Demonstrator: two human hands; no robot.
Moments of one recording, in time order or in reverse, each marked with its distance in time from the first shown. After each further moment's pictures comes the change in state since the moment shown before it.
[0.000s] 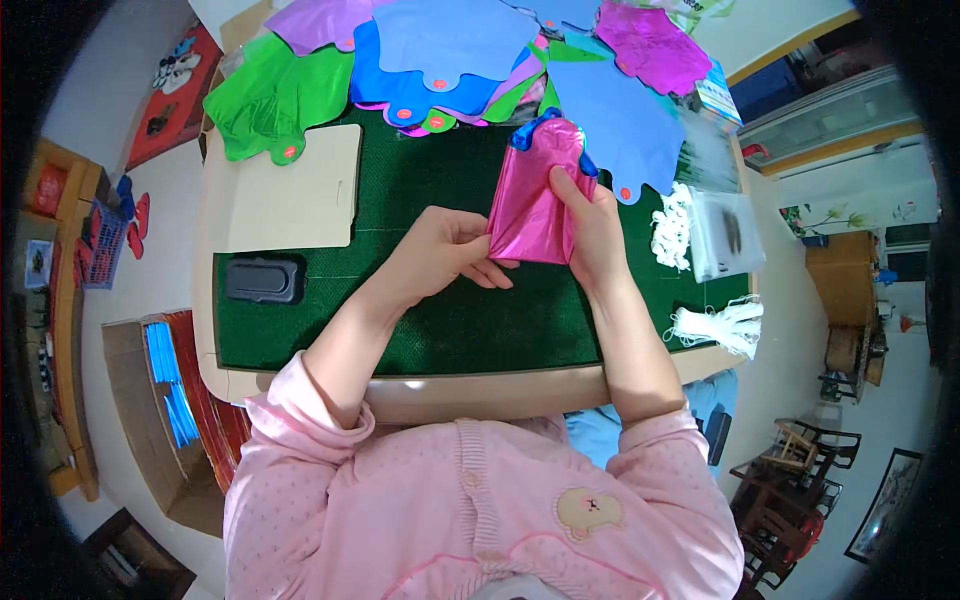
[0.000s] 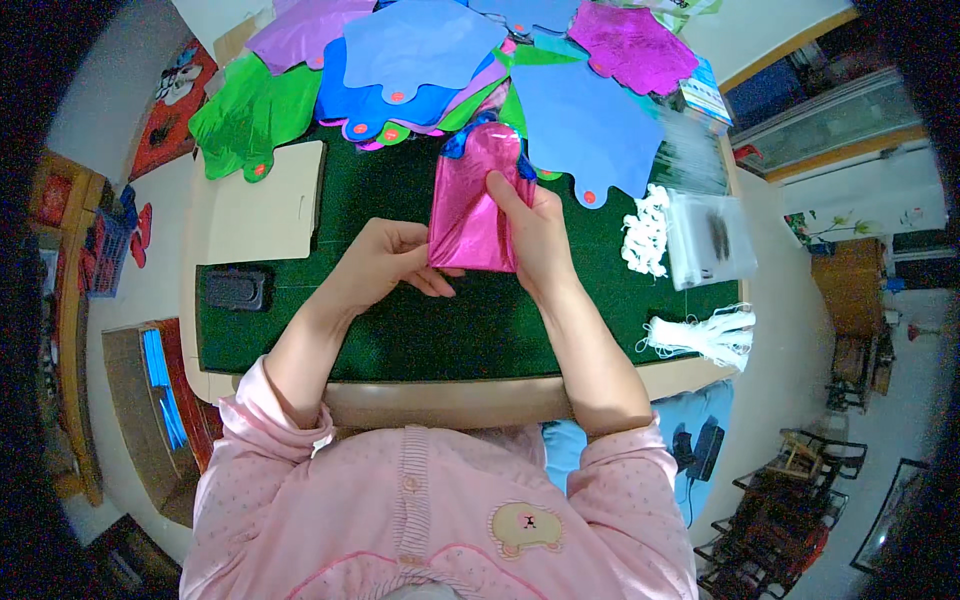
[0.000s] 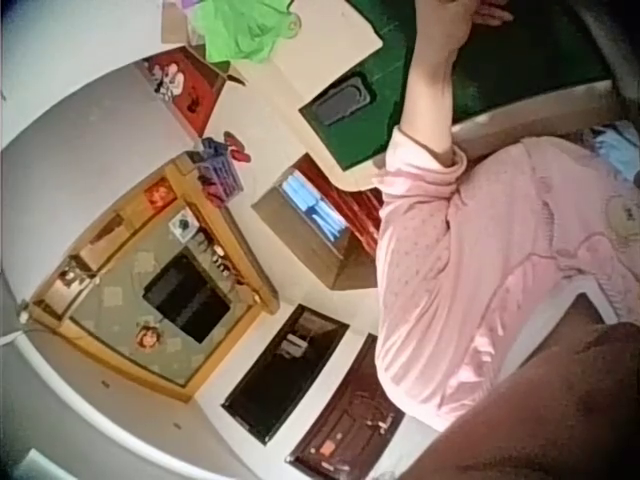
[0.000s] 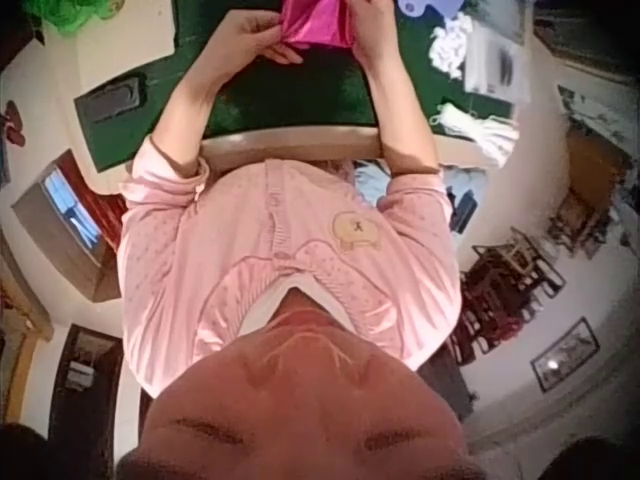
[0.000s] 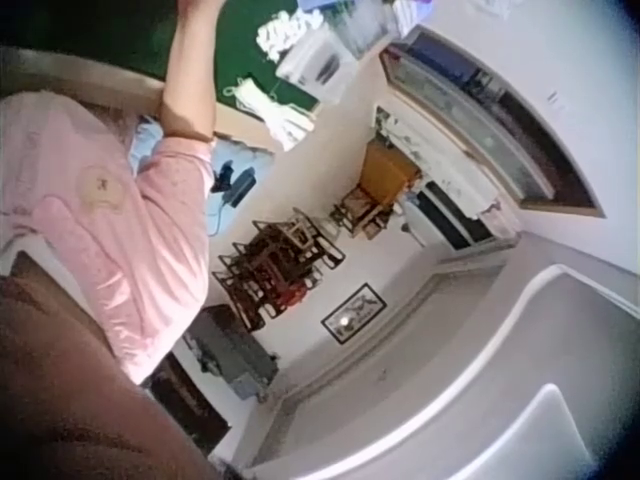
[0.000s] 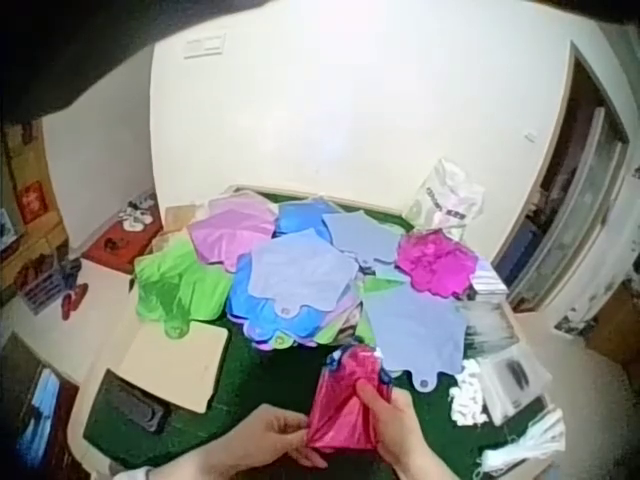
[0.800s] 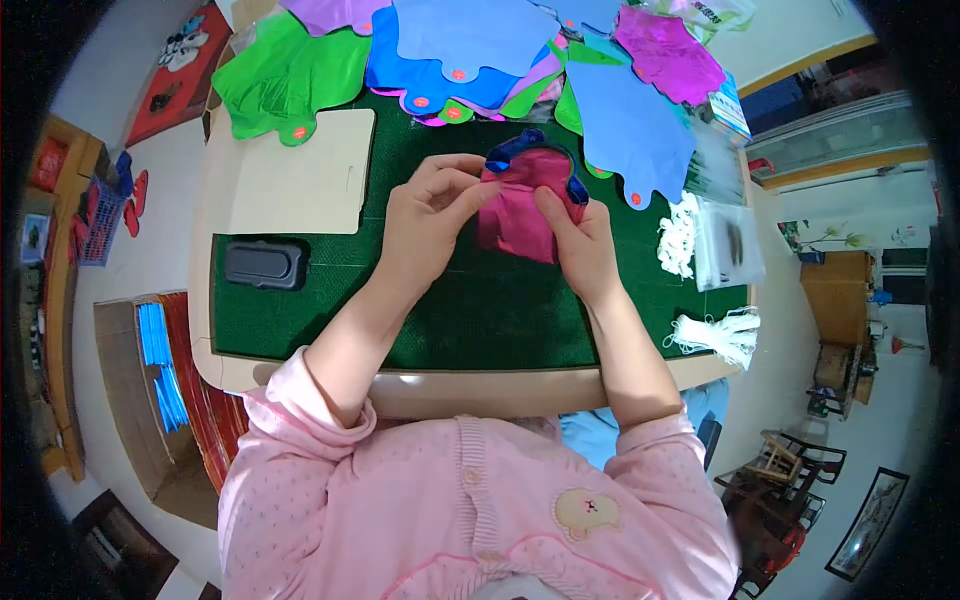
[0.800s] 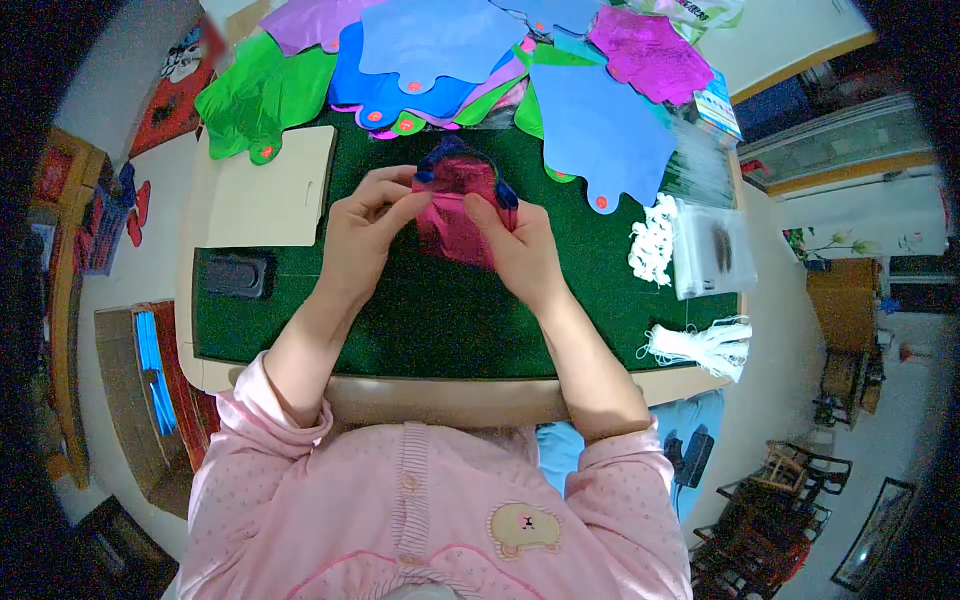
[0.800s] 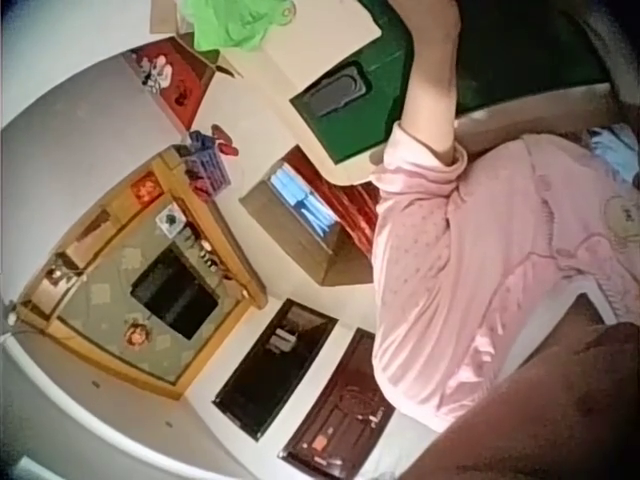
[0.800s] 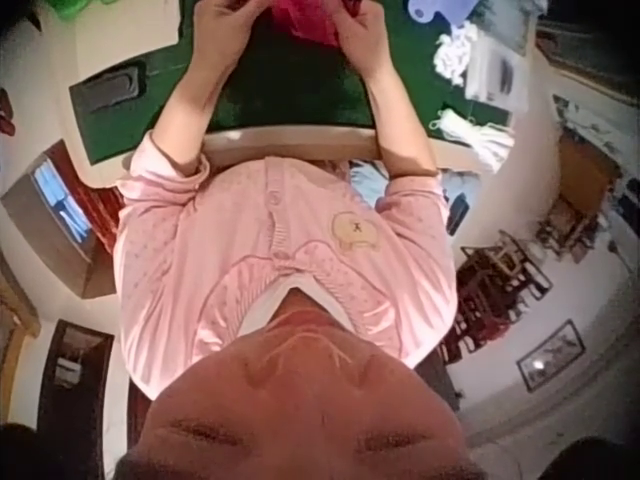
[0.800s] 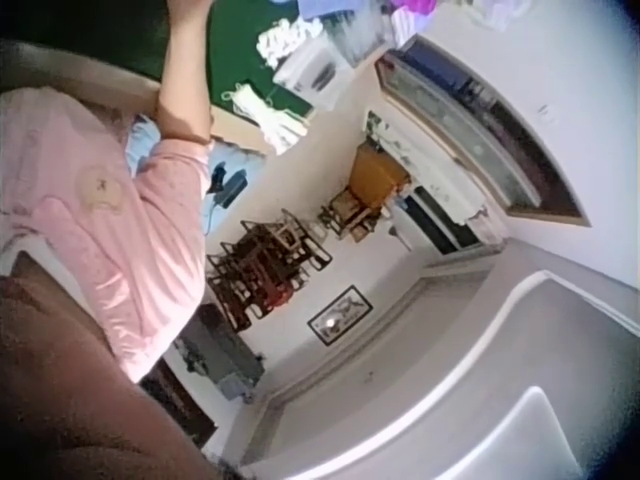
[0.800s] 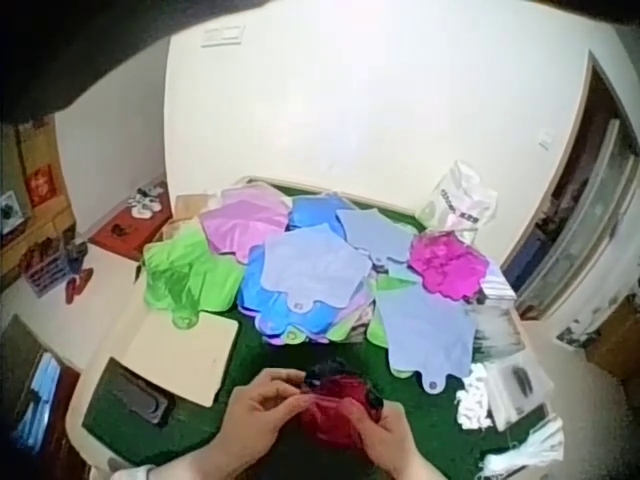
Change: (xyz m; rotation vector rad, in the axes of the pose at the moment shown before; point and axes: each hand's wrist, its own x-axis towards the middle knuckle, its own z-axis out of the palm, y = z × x) left_hand 0.002 0.000 0.001 0.130 0.628 0.564; right_hand -0.011 0.008 0.013 -0.294 -0.228 -0.123
